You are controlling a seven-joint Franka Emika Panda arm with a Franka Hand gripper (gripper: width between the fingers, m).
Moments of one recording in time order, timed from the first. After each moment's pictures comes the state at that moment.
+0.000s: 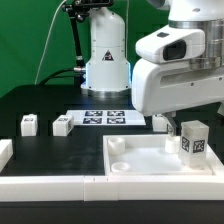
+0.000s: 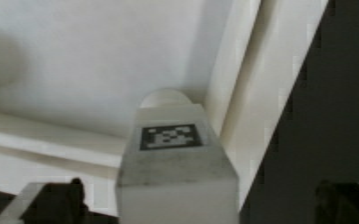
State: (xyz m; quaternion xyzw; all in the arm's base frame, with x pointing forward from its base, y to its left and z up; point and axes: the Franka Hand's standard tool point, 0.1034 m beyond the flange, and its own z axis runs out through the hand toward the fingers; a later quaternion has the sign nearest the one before) arm 0.630 0.119 0.088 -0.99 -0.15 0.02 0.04
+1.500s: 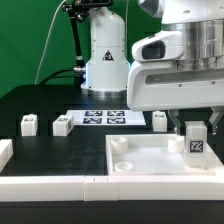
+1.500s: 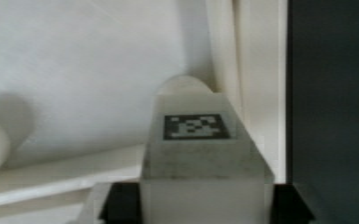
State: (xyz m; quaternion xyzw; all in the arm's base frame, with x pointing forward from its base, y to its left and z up) arm 0.632 0.118 0.083 -0.99 0.14 -0.01 0.04
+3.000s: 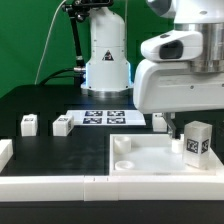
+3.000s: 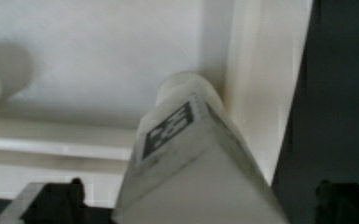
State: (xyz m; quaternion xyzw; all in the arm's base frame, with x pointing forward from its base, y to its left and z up) arm 0.637 0.124 0.082 -0.99 -0.11 -0.02 0.00
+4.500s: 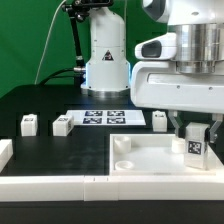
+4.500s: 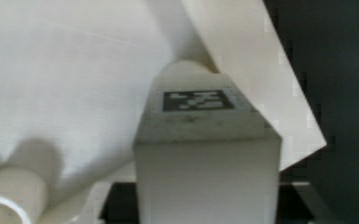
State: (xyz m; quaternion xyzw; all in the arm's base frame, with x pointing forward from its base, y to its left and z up) arm 0.639 0.115 0.078 -0.95 0.31 -0.03 0.02
